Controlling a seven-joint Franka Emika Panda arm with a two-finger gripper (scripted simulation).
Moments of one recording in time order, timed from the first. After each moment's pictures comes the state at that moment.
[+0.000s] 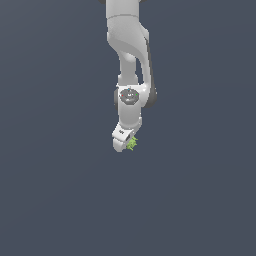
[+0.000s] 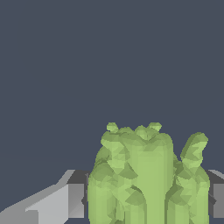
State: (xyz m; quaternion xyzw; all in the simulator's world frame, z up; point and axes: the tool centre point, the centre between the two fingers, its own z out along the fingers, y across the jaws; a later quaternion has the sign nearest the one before) arm -0.062 0.005 0.041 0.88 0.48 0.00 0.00
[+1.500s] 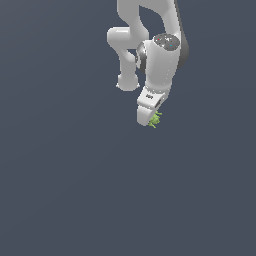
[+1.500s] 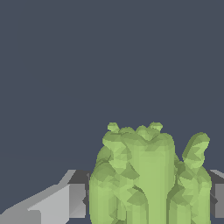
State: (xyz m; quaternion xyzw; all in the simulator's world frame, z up) arm -0.086 0.101 0.198 0.88 0.48 0.00 0.00
